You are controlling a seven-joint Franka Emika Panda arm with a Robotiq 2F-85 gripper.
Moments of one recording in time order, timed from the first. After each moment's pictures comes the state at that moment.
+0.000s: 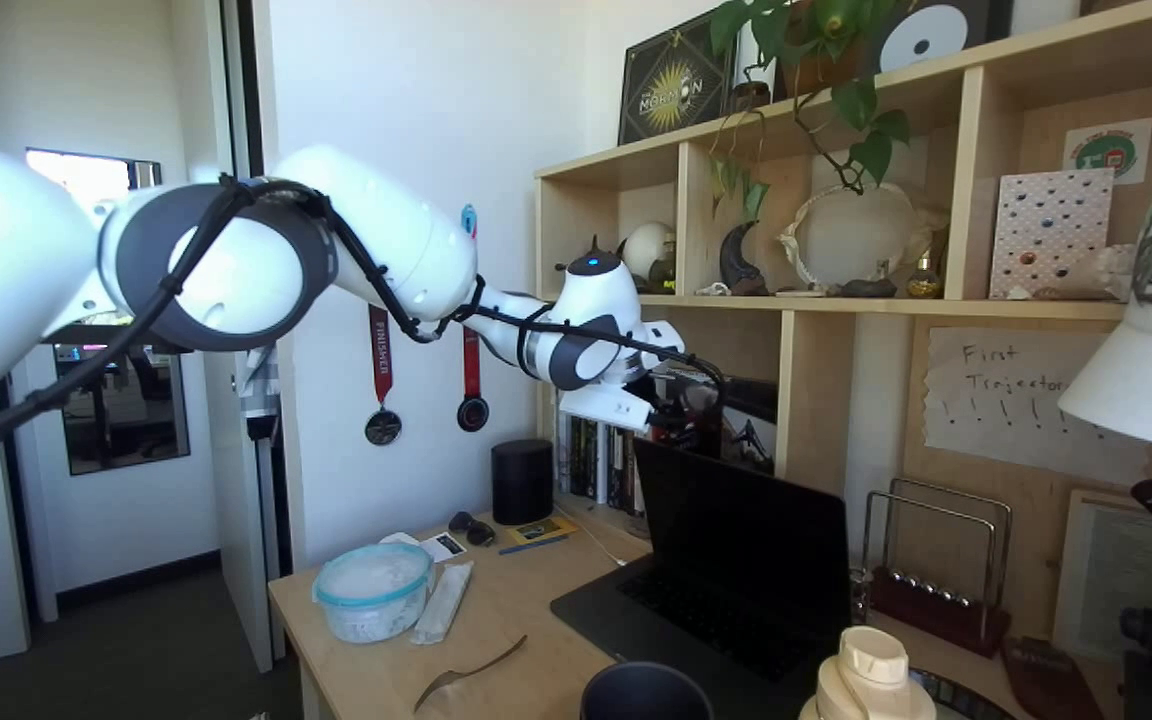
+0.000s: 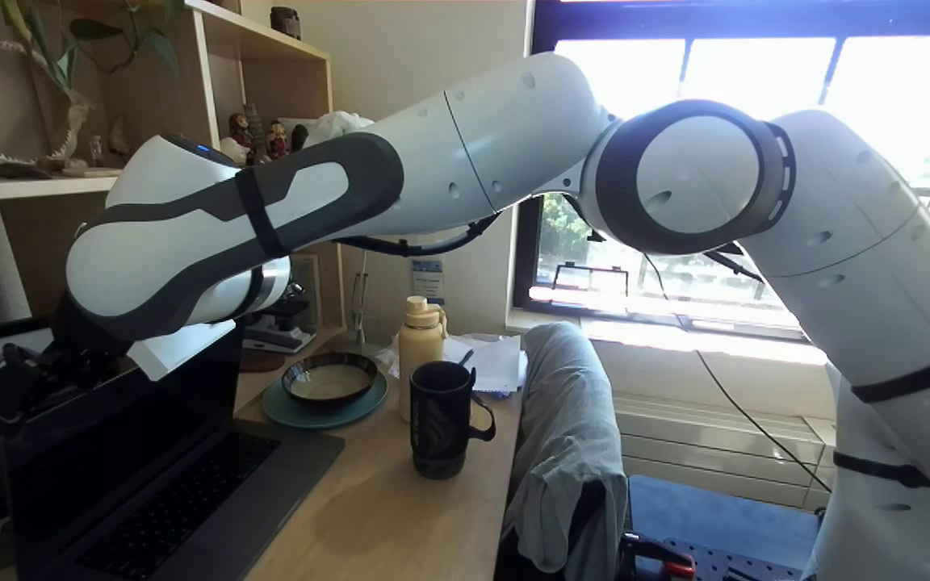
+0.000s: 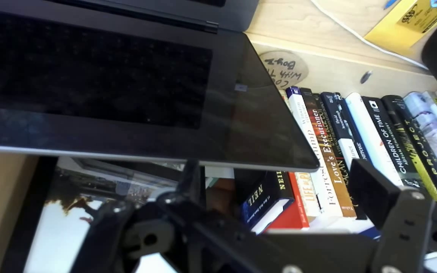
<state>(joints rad) 0.05 0.75 0.14 -1.28 0.12 2.64 -0.28</state>
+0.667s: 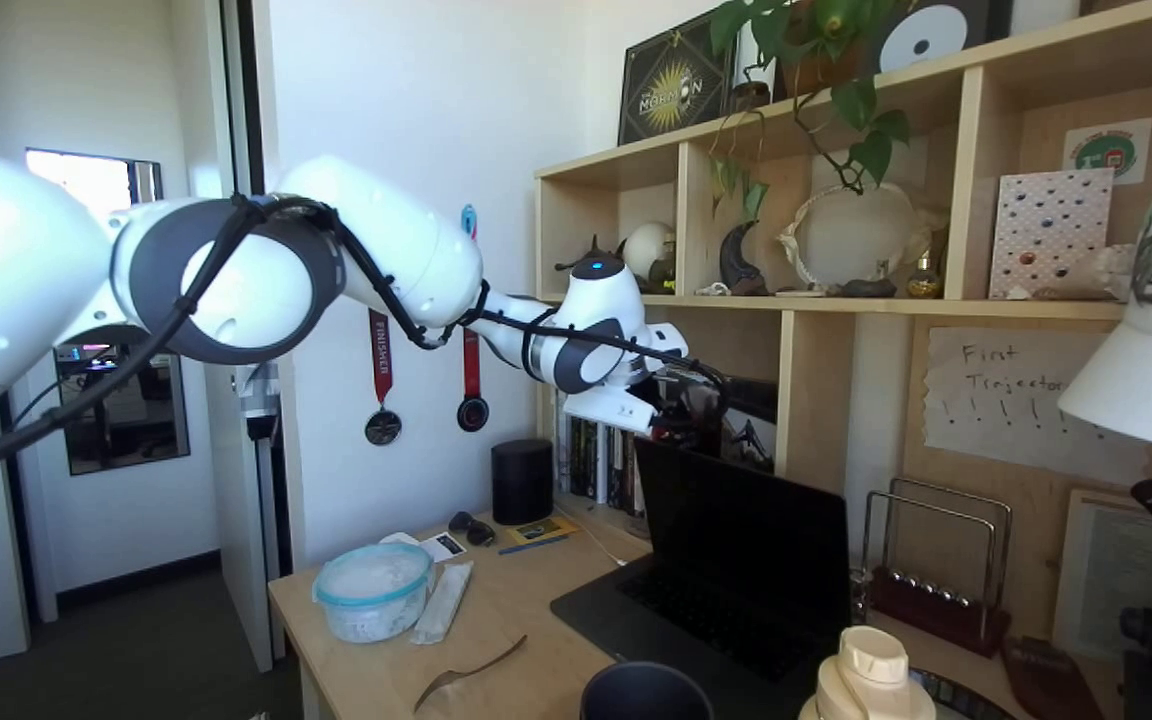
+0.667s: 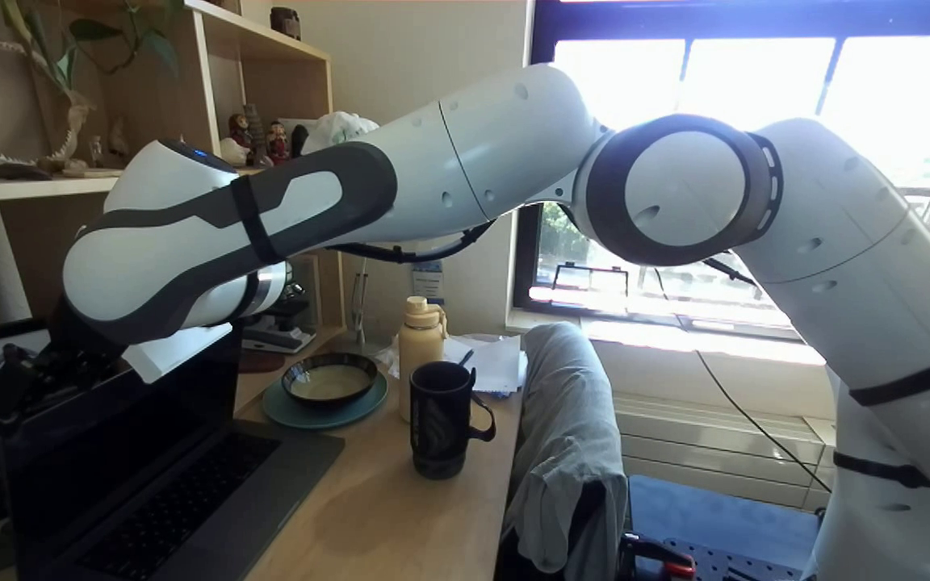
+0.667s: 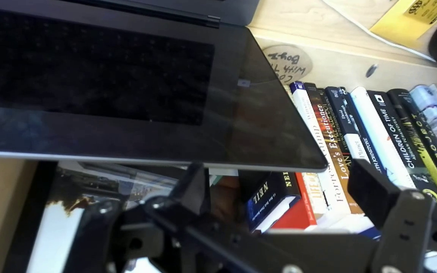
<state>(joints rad) 0.05 0.78 0.14 -1.24 0.12 2.64 -0.27</state>
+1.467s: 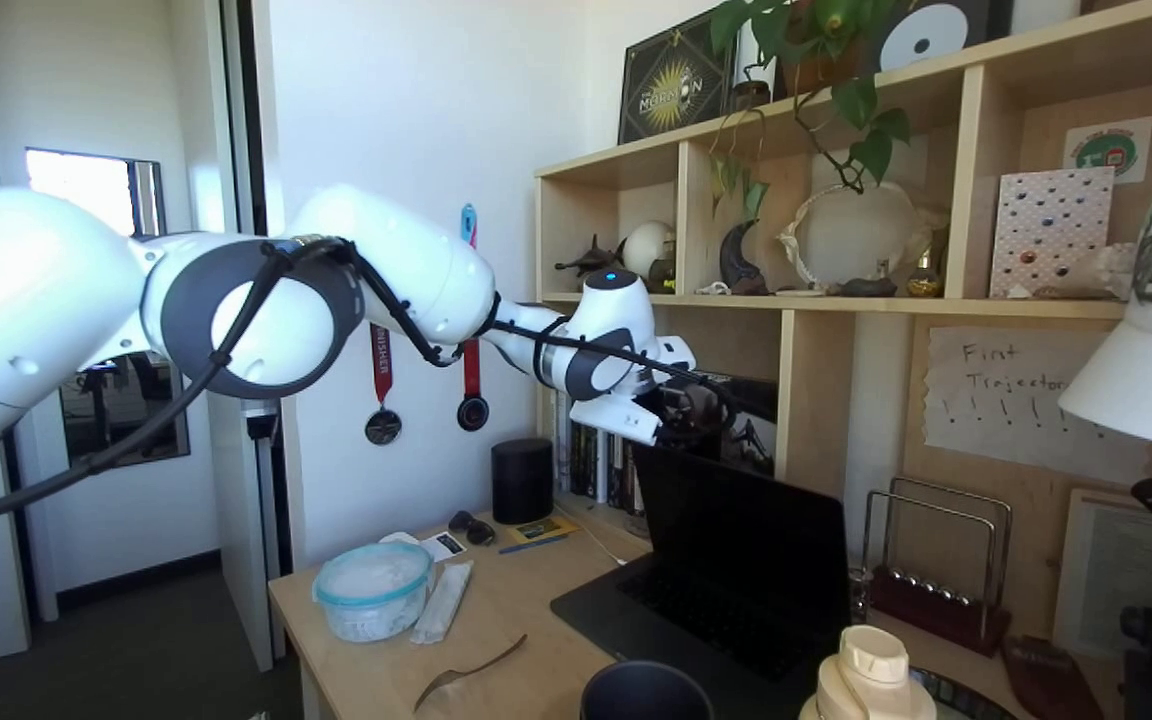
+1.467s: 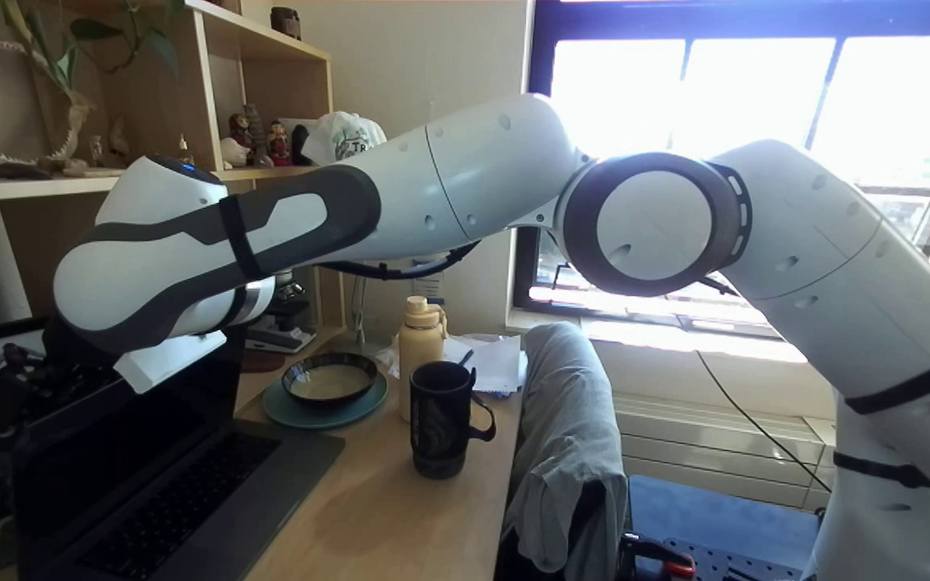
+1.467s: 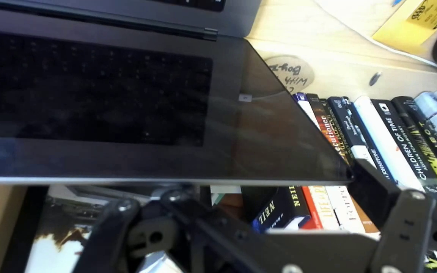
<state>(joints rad) 0.05 0.86 0.15 -1.12 0.12 2.56 -0.25</state>
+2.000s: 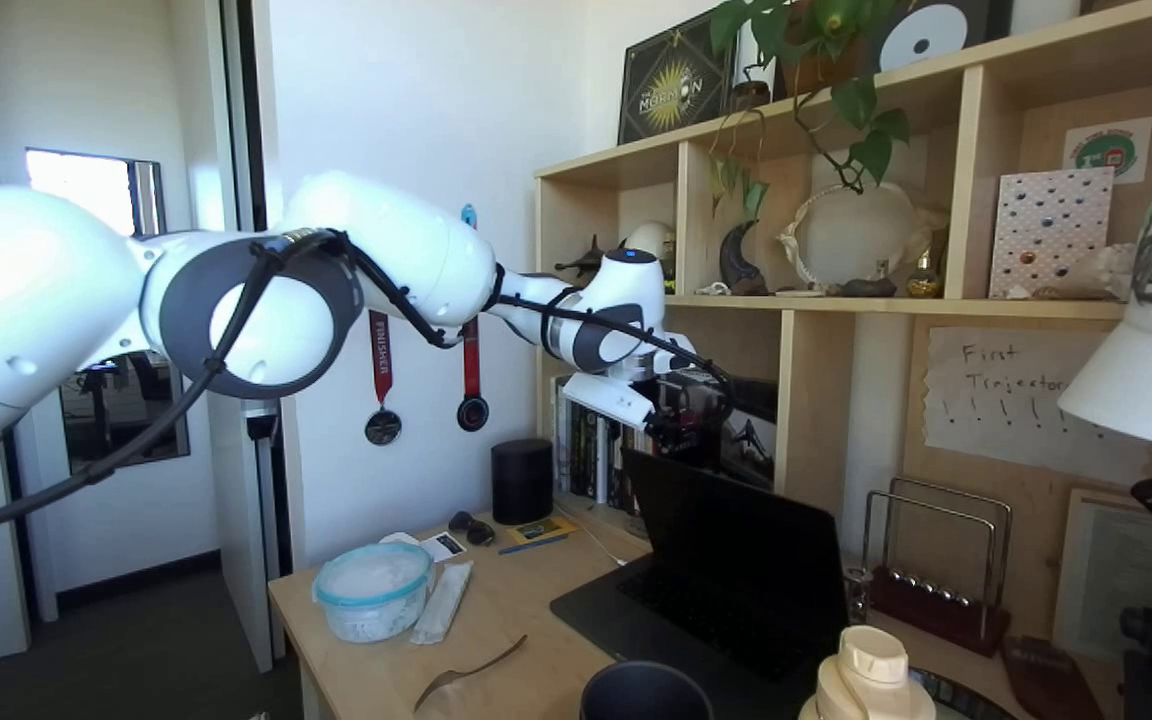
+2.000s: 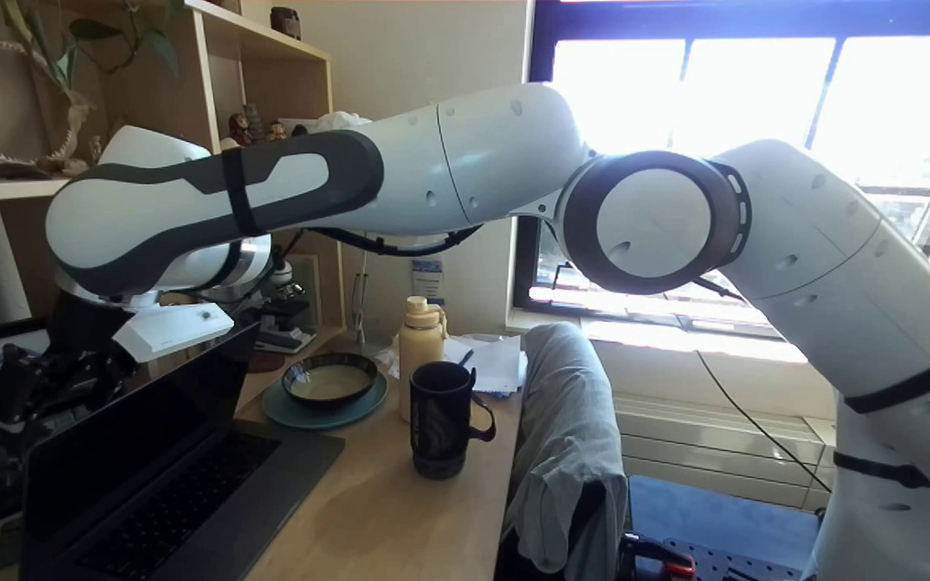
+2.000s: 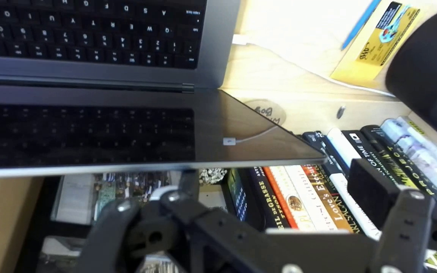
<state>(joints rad) 0.04 0.86 0.15 -1.03 0.16 2.28 -0.18</state>
